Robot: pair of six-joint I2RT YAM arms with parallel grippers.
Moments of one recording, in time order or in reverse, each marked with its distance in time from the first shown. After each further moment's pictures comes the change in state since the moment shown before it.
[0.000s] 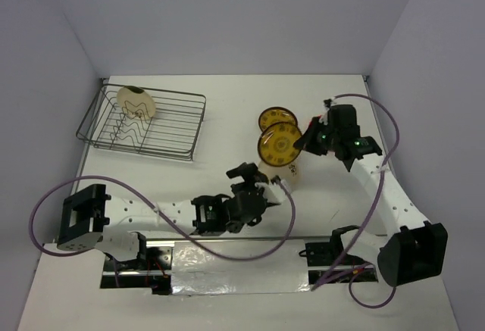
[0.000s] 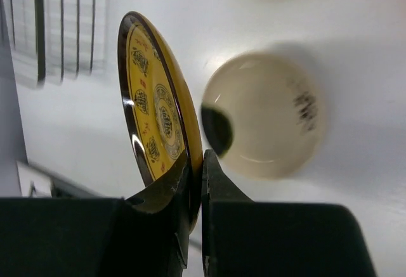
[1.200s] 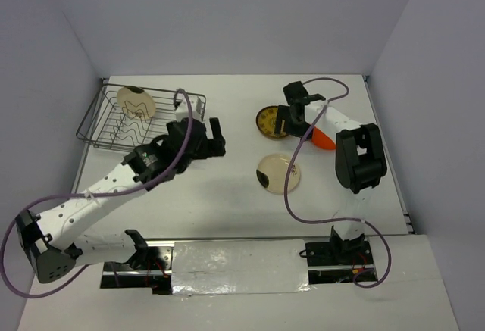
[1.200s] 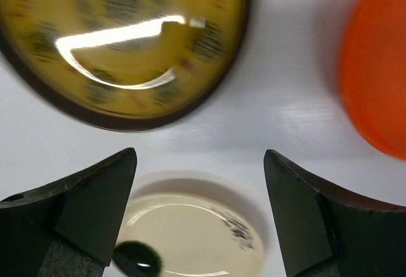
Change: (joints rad) left arm 0.510 -0.296 0.258 -0.711 0.330 -1.033; right arm 0.042 0.829 0.522 -0.074 0.367 -0.065
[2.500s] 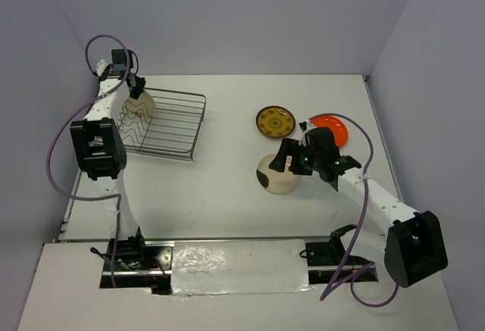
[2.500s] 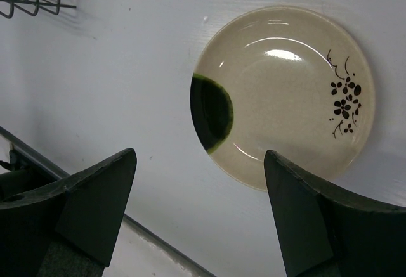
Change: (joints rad) left arm 1.015 0.989 0.767 0.029 0.272 -0.386; right arm 0.060 -0.826 -0.826 0.386 -0.393 0.049
